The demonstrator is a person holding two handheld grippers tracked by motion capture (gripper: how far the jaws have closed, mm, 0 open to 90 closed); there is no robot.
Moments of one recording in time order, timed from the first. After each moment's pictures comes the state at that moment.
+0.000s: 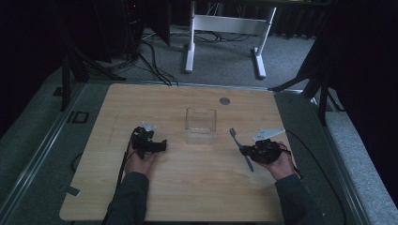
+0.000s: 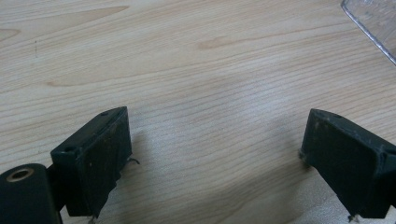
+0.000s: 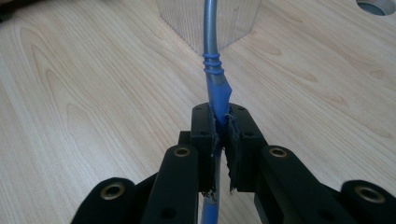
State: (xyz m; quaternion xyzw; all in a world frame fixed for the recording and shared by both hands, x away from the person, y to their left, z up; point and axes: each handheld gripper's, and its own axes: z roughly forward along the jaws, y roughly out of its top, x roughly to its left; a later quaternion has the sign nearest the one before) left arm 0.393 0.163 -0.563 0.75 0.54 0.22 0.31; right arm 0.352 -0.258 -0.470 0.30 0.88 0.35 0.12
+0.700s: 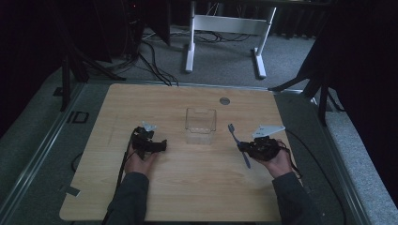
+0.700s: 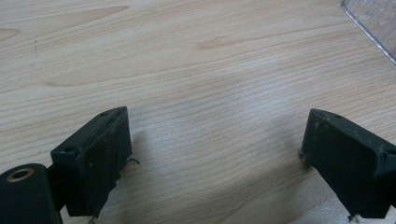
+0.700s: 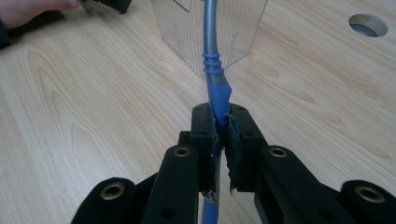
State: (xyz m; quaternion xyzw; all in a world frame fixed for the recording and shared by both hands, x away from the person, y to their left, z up) left arm 0.393 0.163 -0.563 0.75 0.54 0.22 0.31; right arm 0.356 -0.252 -0.463 0.30 0.87 0.38 0.12
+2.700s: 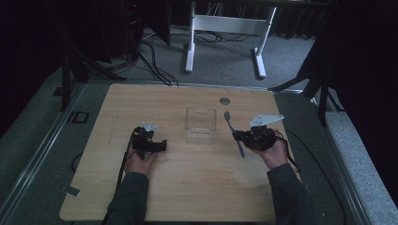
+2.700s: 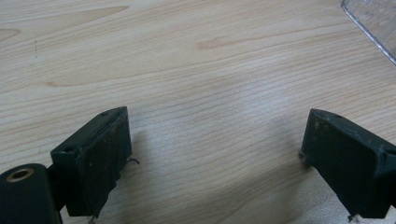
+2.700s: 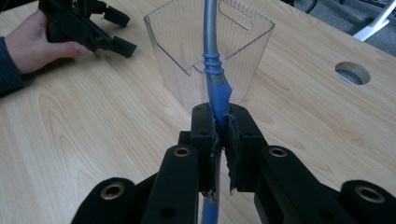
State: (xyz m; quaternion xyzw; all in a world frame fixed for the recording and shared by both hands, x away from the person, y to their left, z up) left arm 0.393 0.163 -0.563 0.75 0.54 0.22 0.31; right arm 0.370 -0.233 -0.433 0.29 0.85 0.41 0.14
